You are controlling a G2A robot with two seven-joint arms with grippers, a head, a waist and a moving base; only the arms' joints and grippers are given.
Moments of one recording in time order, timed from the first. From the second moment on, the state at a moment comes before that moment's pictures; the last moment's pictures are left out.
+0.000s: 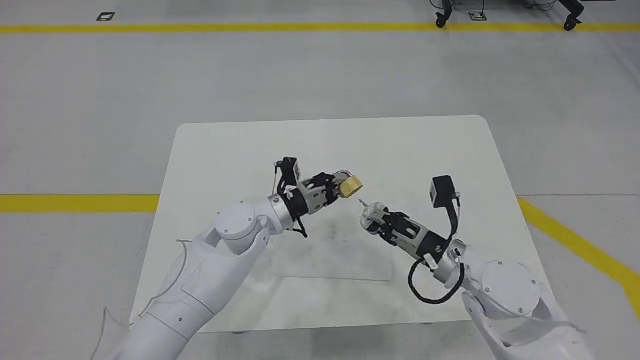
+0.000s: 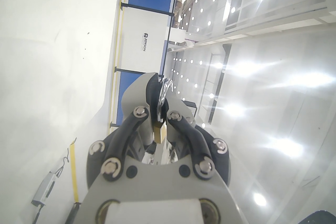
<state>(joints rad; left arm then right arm) 0.82 -1.35 -0.88 -1.19 -0.66 0.00 -0.58 -1.42 -0.98 1.33 -2.02 0.31 0.23 0.48</state>
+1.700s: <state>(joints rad) 0.85 -1.37 -0.93 -1.23 -0.56 0.14 -0.59 -1.37 -1.01 1.29 -1.91 0.32 0.26 0.50</state>
